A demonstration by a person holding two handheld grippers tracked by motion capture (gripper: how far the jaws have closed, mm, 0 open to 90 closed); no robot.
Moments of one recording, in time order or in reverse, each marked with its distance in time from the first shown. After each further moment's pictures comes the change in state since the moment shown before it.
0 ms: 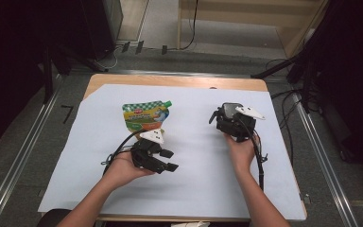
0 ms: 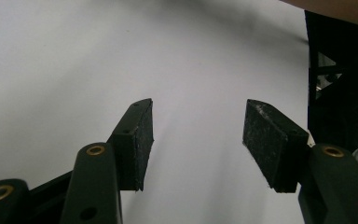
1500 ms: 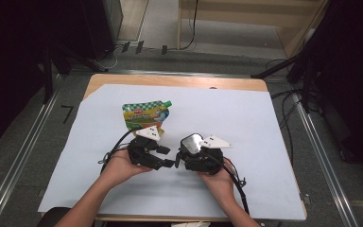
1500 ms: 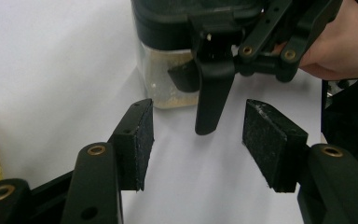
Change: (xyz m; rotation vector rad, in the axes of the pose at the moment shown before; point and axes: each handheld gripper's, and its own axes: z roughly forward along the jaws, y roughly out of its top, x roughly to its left) left arm 0.007 -0.002 -0.006 -0.012 0.040 -0.010; right arm 0.097 -0.063 -0.041 0.104 0.397 -0.192
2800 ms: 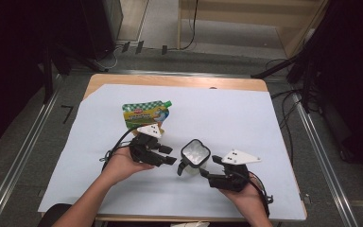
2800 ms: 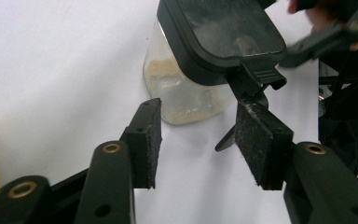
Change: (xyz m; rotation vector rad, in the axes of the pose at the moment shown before) left arm 0.006 0.004 0.003 -0.007 -0.028 -0.019; right arm -0.017 -0.016 -0.084 0.061 0.113 -0.043
